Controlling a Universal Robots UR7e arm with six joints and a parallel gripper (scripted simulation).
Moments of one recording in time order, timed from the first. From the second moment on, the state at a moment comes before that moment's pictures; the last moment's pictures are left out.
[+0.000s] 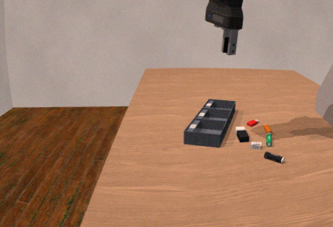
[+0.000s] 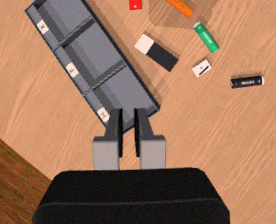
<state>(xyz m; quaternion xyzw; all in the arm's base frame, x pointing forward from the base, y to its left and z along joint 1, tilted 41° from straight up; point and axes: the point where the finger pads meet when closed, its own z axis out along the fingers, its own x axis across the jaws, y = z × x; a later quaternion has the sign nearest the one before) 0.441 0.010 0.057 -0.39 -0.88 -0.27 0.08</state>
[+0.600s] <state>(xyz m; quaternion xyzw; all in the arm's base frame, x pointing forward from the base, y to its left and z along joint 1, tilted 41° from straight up) 0.375 0.008 0.057 -0.56 -0.76 -0.26 0.21</state>
